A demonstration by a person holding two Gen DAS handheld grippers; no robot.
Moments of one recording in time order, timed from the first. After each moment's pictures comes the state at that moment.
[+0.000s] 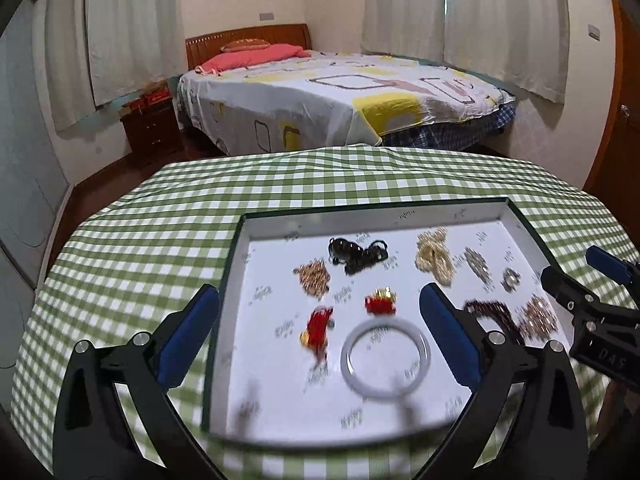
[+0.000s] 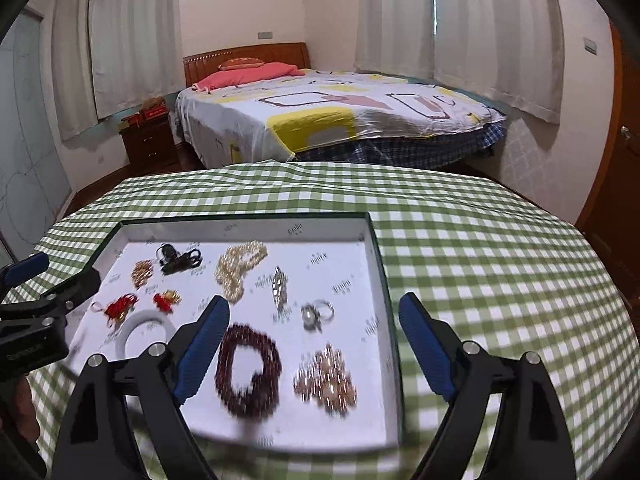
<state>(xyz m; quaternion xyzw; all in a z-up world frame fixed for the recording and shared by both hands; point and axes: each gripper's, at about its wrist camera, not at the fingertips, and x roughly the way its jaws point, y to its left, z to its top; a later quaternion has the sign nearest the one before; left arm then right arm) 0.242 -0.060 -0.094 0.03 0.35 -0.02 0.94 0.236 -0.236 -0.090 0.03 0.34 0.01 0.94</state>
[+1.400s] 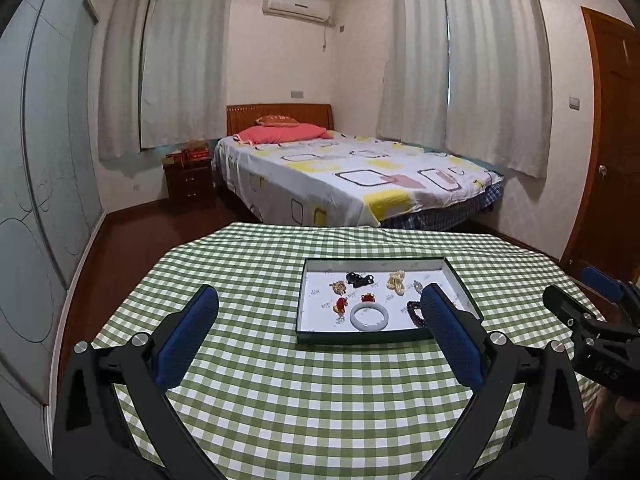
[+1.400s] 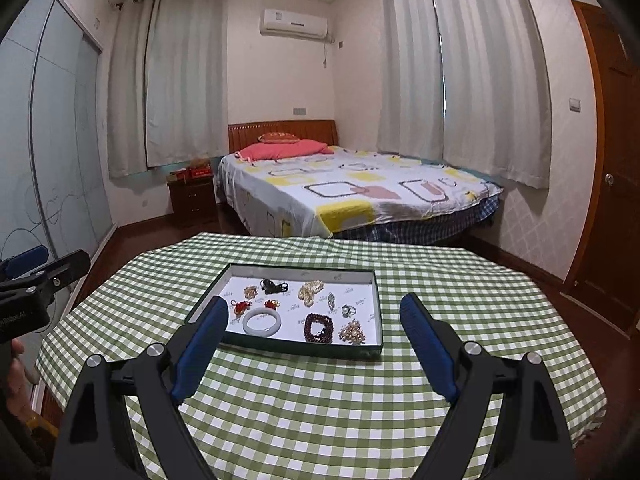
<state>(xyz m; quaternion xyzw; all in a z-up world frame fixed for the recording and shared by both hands) 0.000 -0.020 0.048 -0.01 0.21 0.01 0.98 0.028 -0.215 0.030 0.01 0.21 0.05 0.98</state>
